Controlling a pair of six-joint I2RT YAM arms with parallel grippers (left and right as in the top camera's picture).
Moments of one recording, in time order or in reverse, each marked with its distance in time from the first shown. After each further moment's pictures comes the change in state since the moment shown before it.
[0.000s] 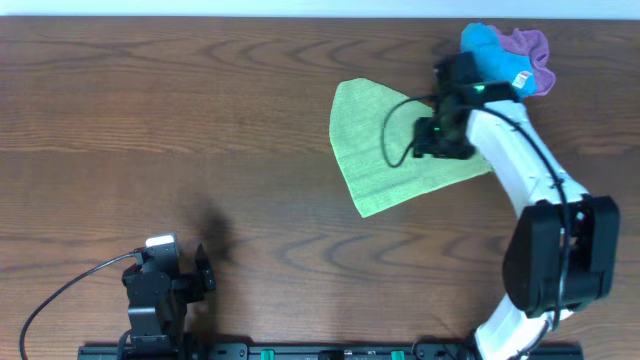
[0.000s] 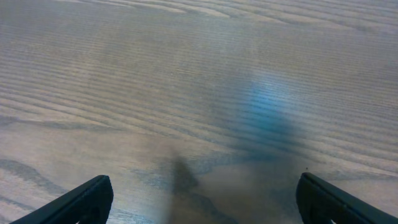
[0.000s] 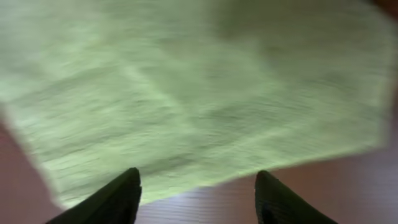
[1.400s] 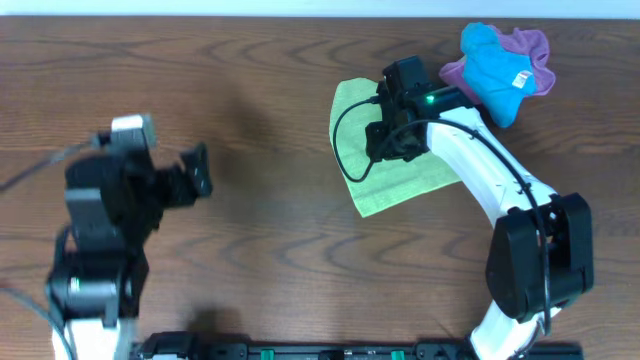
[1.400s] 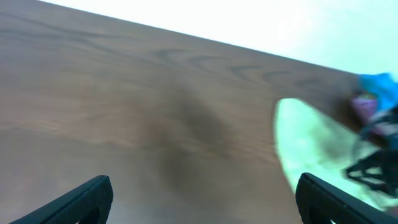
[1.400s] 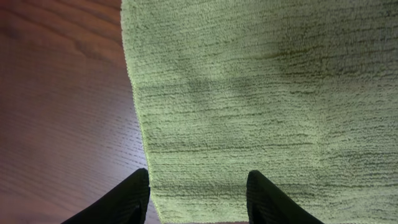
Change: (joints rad) left arm 0.000 0.887 0.821 0.149 0.306 -0.151; right arm 0.157 0.012 0.005 0.082 -0.119 -0.016
